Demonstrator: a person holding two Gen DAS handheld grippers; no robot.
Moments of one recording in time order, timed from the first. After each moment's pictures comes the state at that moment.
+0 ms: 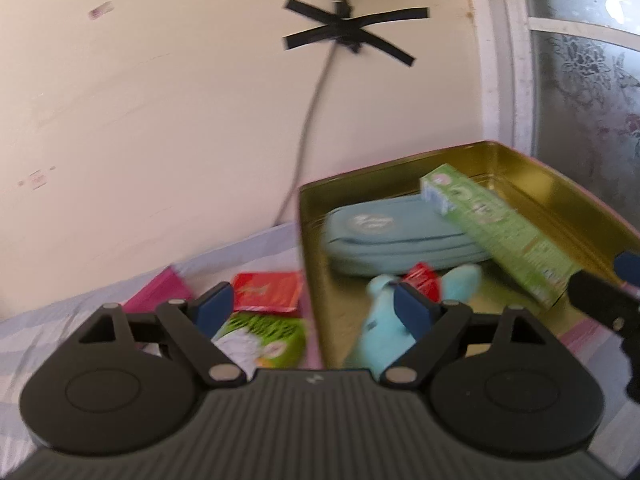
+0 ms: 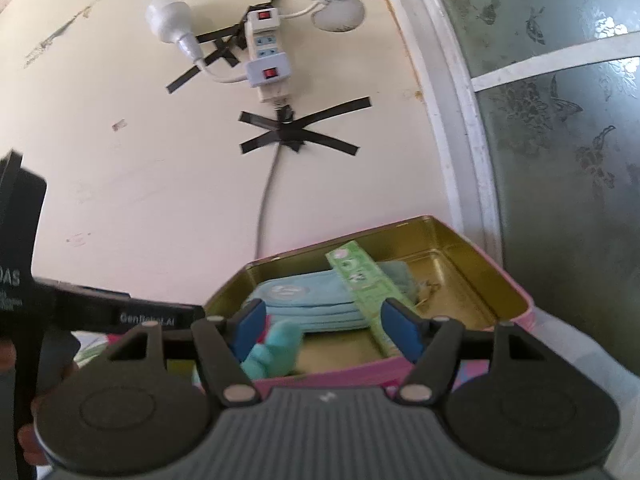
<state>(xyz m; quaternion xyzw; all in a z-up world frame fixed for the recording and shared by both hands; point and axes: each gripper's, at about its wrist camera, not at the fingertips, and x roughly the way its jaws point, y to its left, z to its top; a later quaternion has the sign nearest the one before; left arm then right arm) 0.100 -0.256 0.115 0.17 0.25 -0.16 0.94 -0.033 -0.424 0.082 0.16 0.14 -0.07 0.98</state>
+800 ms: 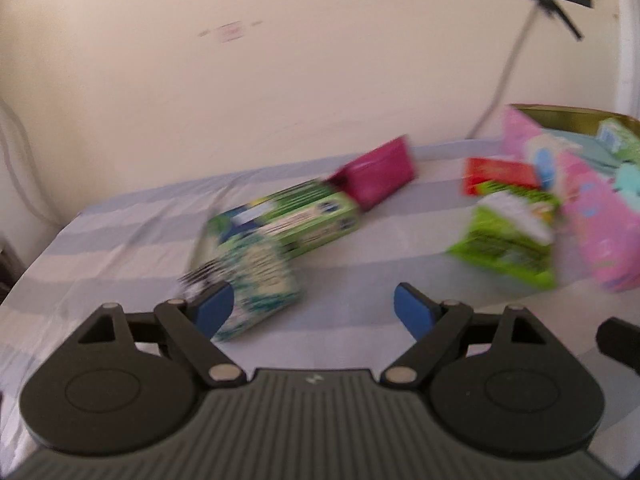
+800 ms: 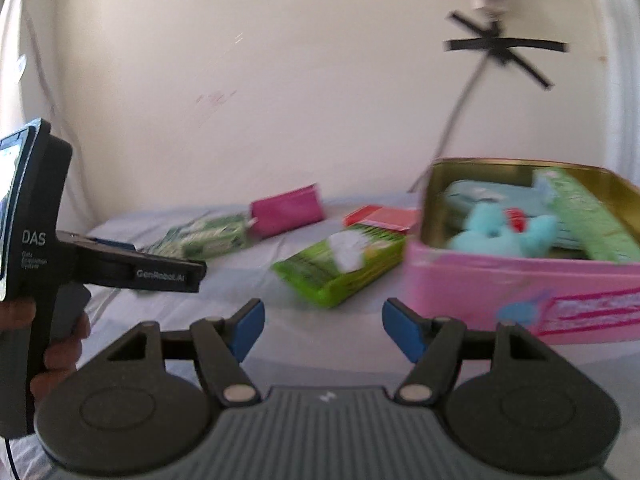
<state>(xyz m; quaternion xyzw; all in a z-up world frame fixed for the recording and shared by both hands) 0.100 -0.047 0.065 0.11 0.29 -0.02 0.95 0.001 -0.234 0.056 0.04 0.26 0.09 0.96</state>
